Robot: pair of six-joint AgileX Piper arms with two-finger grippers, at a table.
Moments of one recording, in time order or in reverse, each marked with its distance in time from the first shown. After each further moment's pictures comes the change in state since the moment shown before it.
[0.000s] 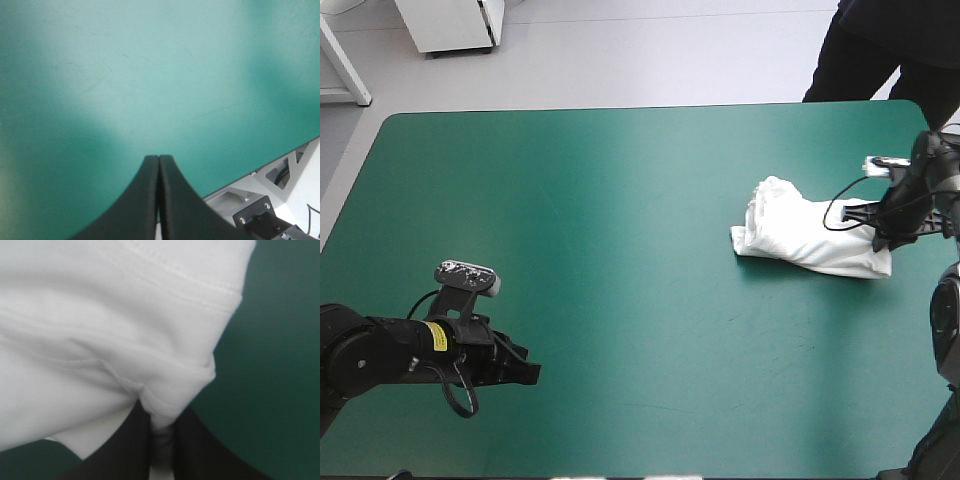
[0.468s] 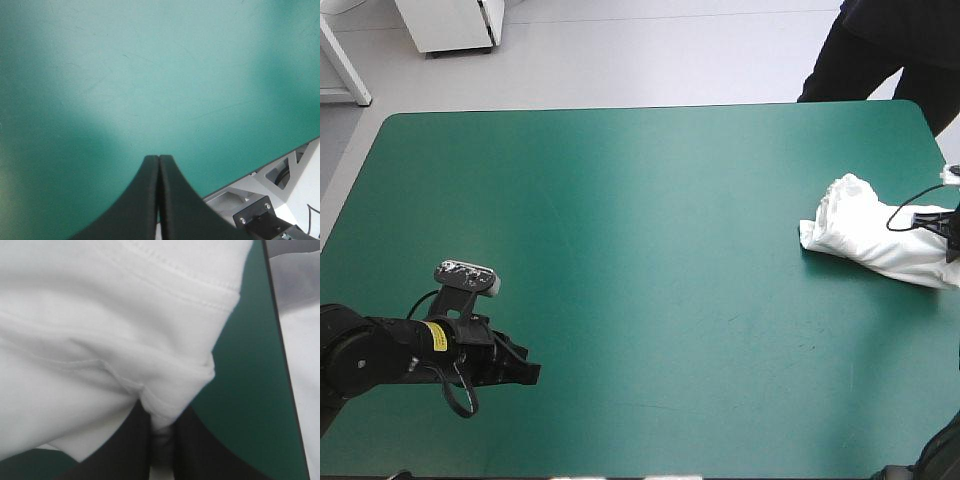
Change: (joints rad) left arm 0.000 0.000 0.000 0.000 0.000 0.000; right arm -0.218 -0.001 0.001 -0.108 -0.055 -0.014
